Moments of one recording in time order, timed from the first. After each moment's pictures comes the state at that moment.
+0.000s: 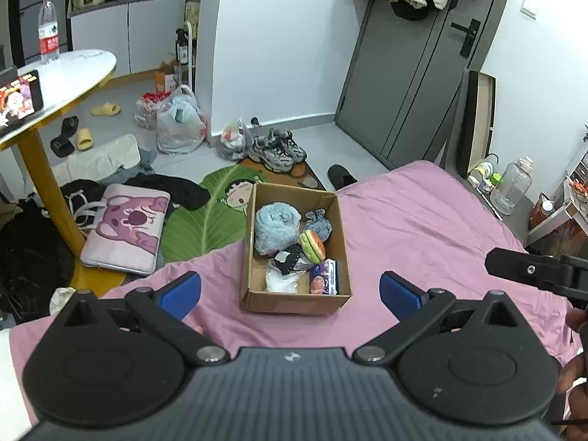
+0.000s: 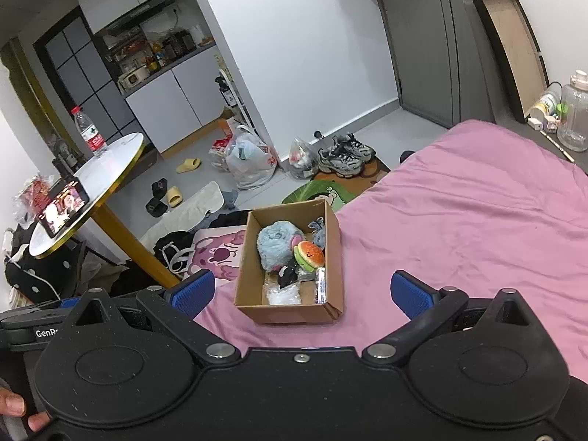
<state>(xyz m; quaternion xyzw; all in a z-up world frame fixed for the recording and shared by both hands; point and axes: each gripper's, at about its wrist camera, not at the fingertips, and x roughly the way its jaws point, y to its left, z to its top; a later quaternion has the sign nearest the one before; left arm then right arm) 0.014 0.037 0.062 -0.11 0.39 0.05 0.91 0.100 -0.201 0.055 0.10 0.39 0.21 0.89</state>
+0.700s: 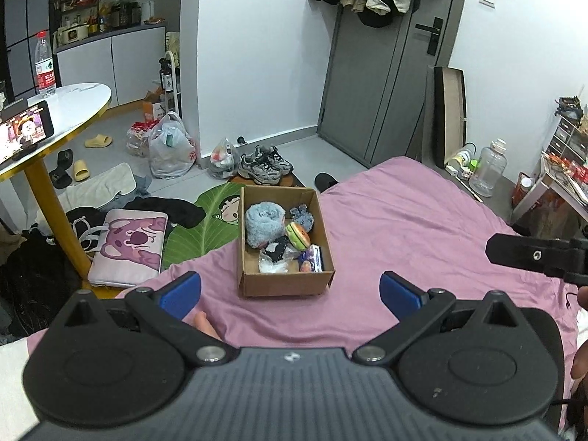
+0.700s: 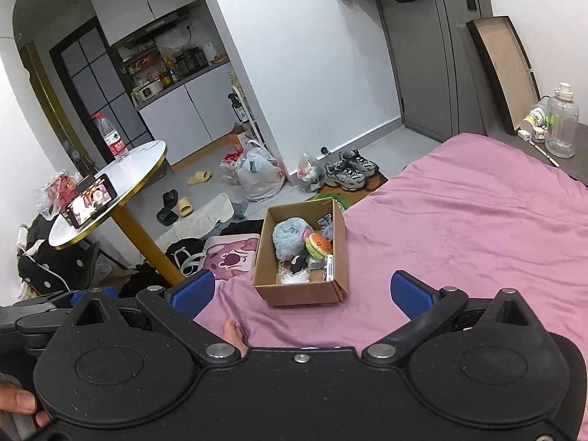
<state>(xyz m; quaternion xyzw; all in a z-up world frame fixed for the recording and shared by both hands) -0.056 0.007 0.078 -0.06 0.36 0.02 0.93 0.028 -0.216 0.070 0.10 0.36 0.21 0.90</state>
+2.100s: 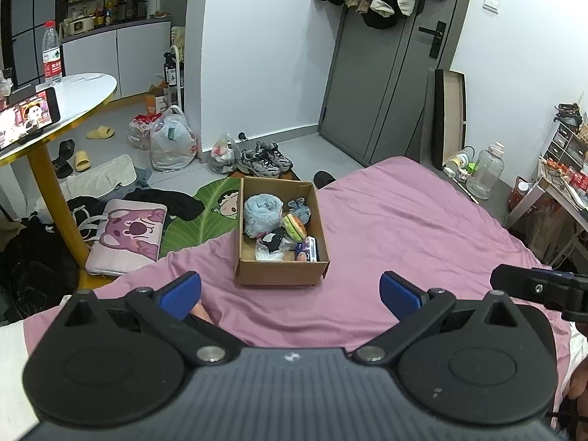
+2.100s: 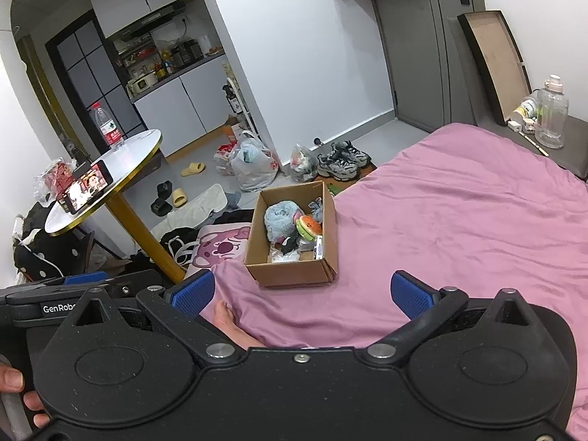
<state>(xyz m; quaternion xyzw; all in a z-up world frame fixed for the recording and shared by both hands) -0.072 0.002 0.078 -0.08 0.36 0.02 0.93 0.009 -0.228 0.061 0.10 0.37 0.20 0.90</state>
